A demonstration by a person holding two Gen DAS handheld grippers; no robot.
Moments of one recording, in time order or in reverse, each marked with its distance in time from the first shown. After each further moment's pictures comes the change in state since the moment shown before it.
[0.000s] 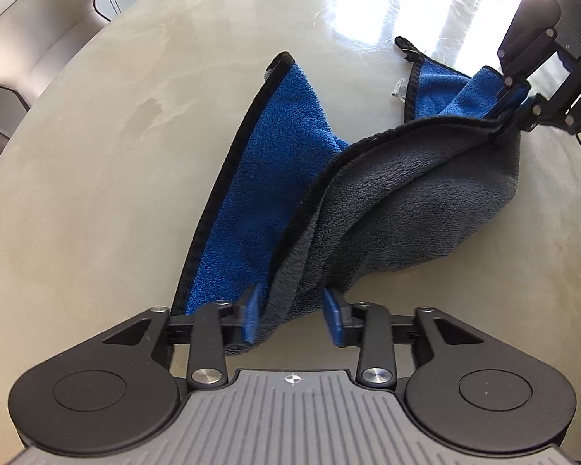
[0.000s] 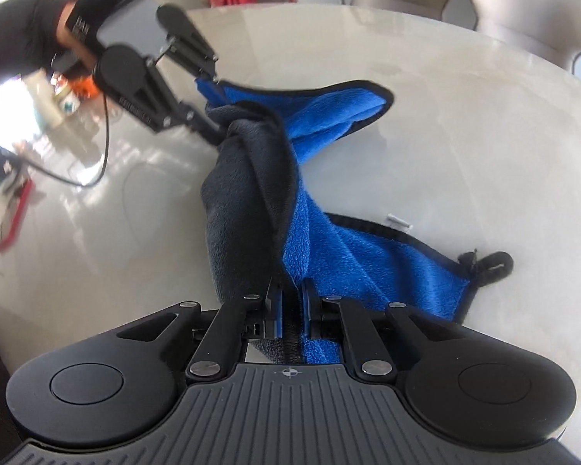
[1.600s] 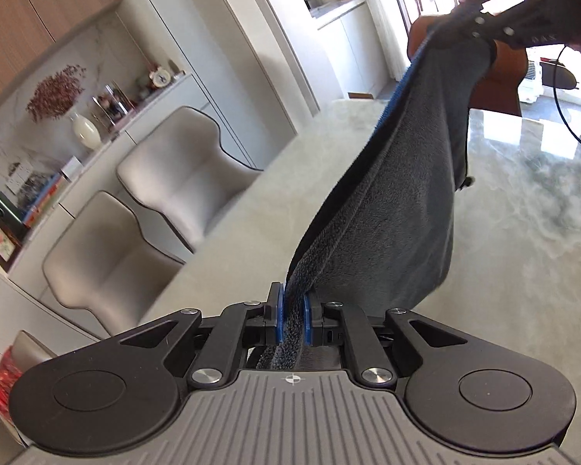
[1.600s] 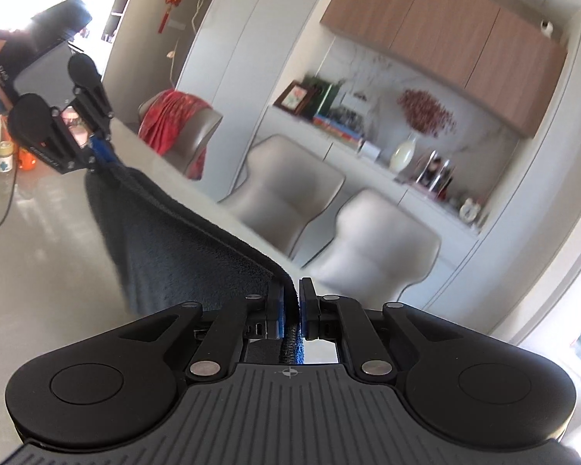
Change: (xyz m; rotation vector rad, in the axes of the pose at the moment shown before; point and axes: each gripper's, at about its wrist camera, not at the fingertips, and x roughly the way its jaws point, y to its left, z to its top) left arm -0.223 -0.082 0.027 0.012 -0.353 0.438; right arm -0.217 0.037 0.082 -0.389 -0.473 -0.532
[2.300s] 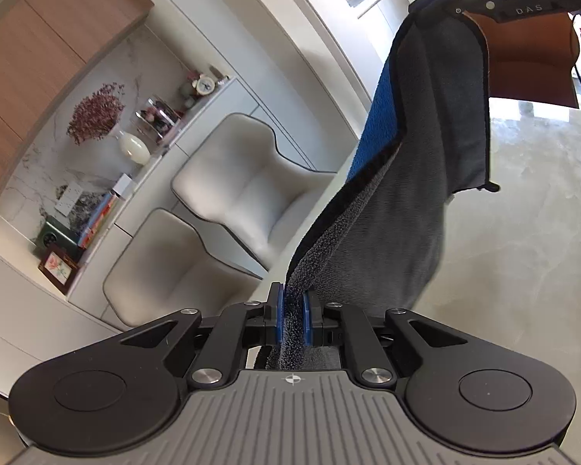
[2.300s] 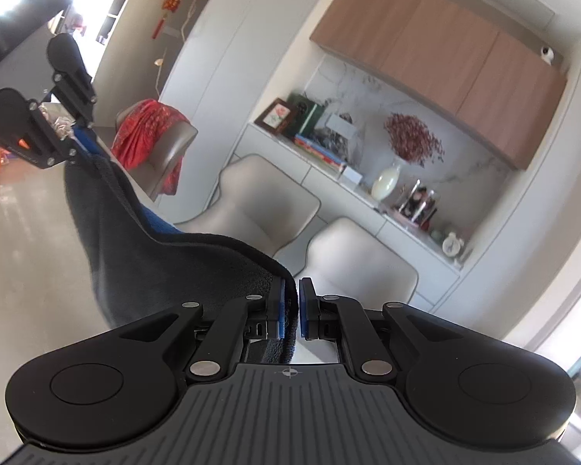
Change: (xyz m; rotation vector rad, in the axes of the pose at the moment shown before) left arm 0.011 0.011 0.048 0.078 0.033 0.137; right arm 0.047 -0.045 0.024 -0.066 -0.038 -0.009
